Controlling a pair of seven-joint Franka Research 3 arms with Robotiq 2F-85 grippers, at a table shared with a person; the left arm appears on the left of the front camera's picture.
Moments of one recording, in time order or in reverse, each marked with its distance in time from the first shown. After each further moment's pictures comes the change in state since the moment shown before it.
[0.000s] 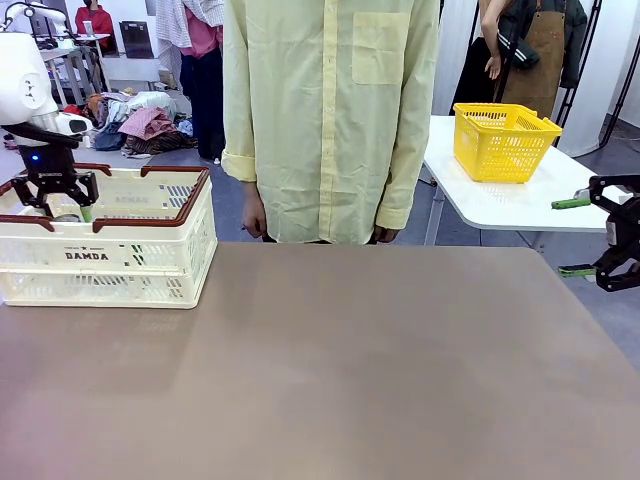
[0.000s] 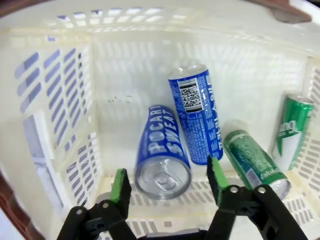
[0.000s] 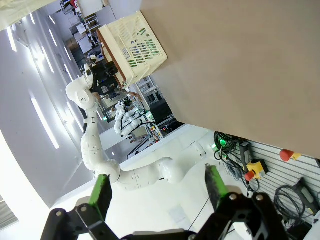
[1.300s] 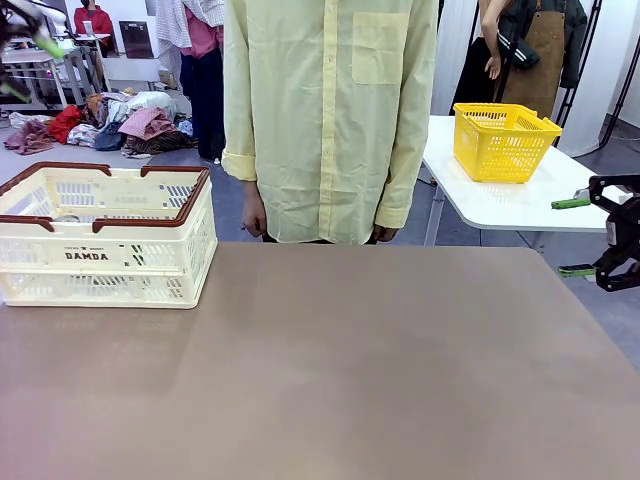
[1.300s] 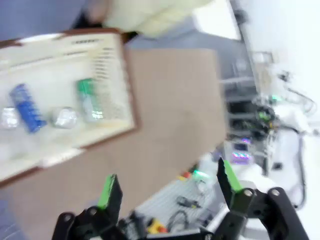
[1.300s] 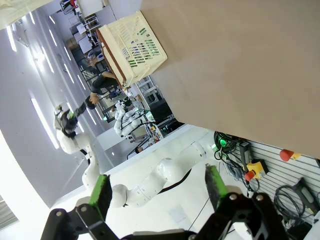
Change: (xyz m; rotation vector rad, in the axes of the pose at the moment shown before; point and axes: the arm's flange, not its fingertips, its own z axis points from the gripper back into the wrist) left arm -0.159 0.012 0.260 -0.836 -0.229 -0.184; right arm 0.000 0.000 0.000 -0.001 0.001 0.000
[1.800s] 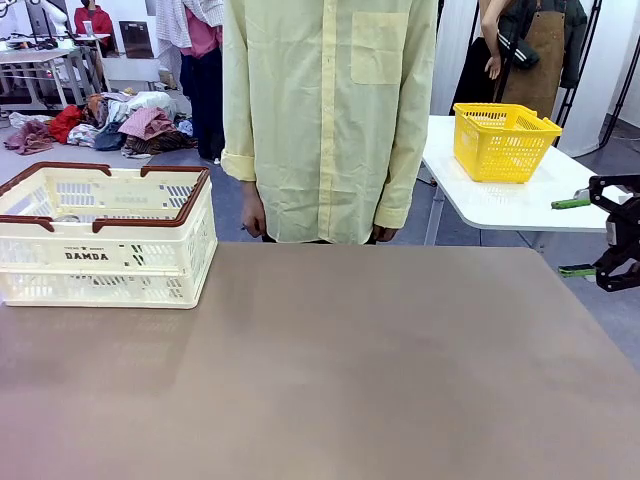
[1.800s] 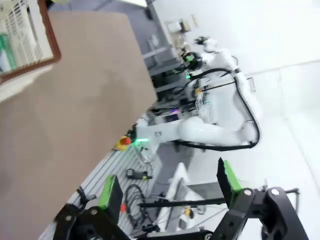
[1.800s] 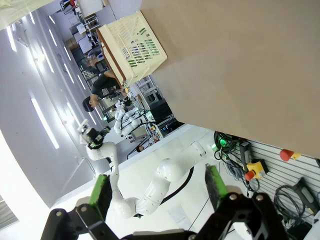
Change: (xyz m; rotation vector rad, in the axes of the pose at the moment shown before) left arm -0.153 0.081 -0.003 -0.431 0.075 -0.020; right arm 0.000 0.000 0.000 0.000 0.000 0.000
